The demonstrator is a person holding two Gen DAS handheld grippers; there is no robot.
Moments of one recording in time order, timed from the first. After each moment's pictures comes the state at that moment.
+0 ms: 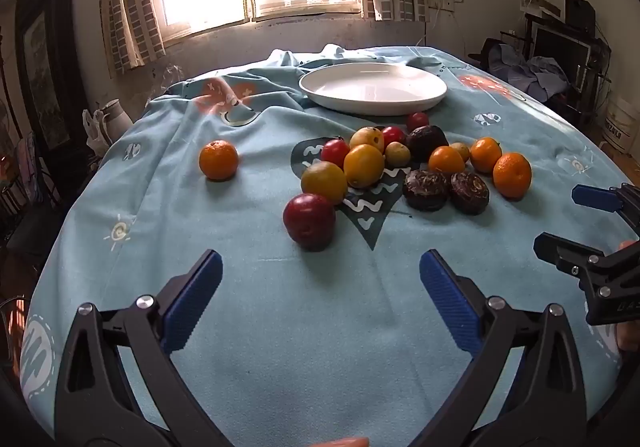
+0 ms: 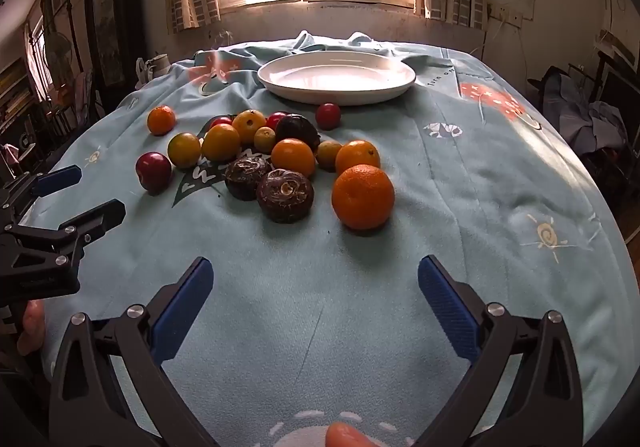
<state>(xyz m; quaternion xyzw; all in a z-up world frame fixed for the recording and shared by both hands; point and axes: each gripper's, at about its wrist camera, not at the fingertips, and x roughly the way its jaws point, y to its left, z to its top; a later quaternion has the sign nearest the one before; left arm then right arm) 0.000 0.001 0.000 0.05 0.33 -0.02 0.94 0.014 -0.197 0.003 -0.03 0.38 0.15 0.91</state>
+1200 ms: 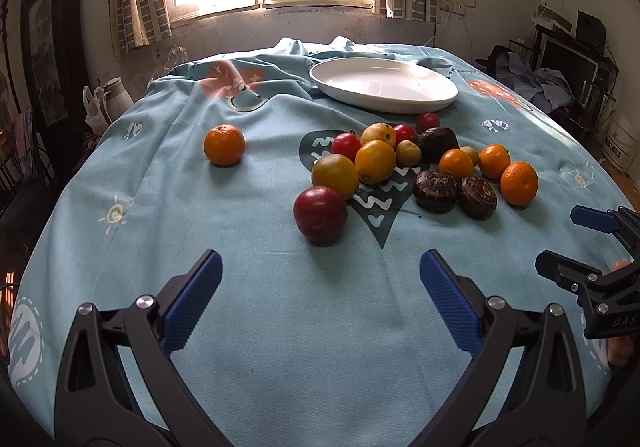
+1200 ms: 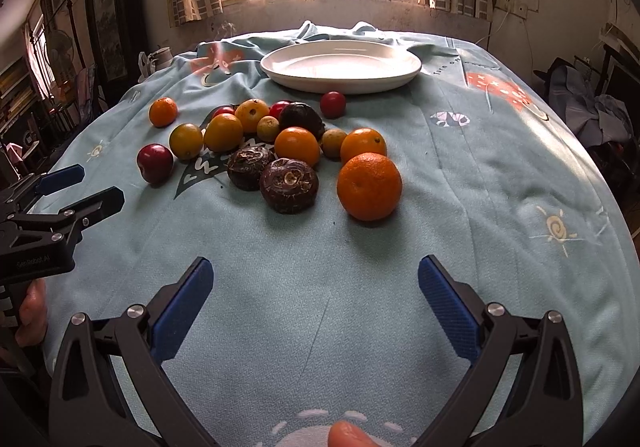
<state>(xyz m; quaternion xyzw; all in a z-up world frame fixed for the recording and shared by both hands) 0.003 0.009 -0.005 0.02 0.35 -0.02 0.94 0.017 -0.196 -0.002 -0.03 0.39 0.15 0.91</state>
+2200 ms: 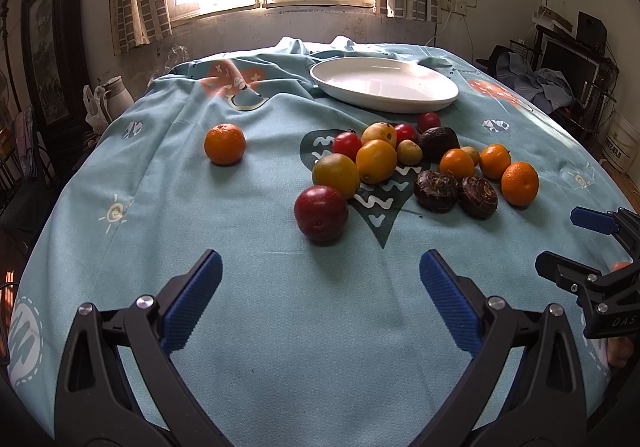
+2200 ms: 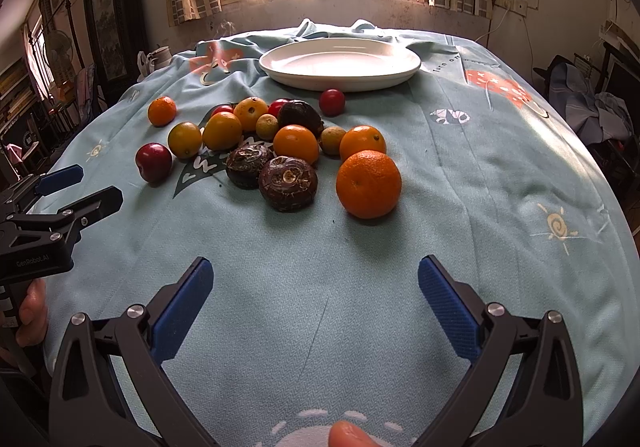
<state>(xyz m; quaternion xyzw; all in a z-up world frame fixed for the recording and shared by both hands) 0.005 0.011 -0.005 0.02 0.35 -0.02 0.94 0.018 -0.196 -0.003 -0.03 0.39 0.15 0.91</state>
